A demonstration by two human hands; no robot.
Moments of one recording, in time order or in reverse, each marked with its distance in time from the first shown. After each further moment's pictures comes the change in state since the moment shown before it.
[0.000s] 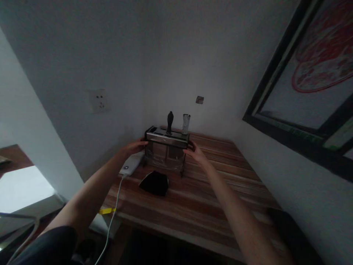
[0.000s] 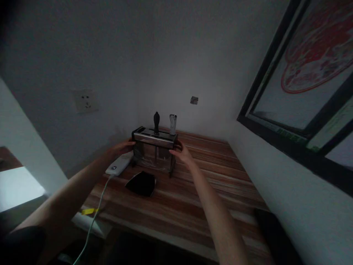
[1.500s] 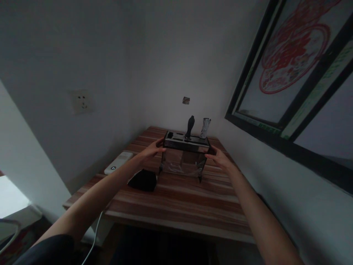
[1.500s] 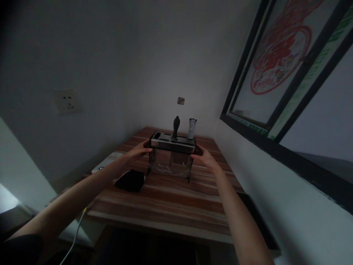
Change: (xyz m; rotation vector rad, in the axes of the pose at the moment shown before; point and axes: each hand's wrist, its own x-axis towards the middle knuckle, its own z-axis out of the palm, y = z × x) left_hand -0.008 0.016 0.157 -0.120 -0.237 0.204; right_hand -0.079 -0.056 -0.138 -0.165 0.025 0.049
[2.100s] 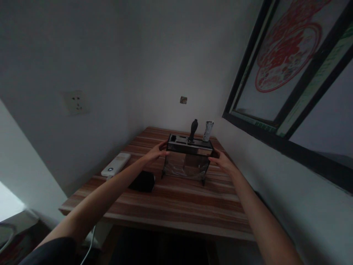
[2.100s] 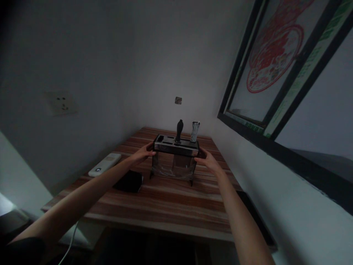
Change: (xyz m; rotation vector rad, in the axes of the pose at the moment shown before) left_hand 0.005 -0.019 0.019 0.017 -0.021 0.012; right_hand -0.017 0.021 -0.028 -0.009 0.020 0.000
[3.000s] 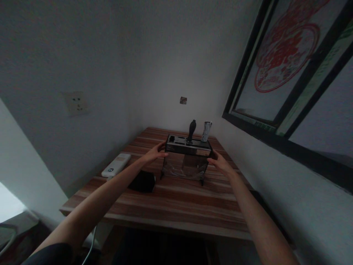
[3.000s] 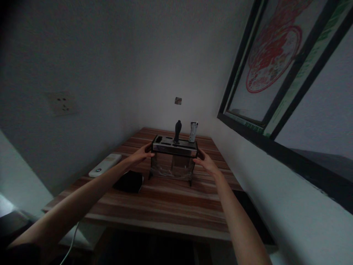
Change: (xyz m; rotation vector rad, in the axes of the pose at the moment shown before) left_hand -0.003 -0.004 -0.011 0.109 -0.029 0.017; right_hand -0.008 0.000 0.015 0.067 0.049 0.035
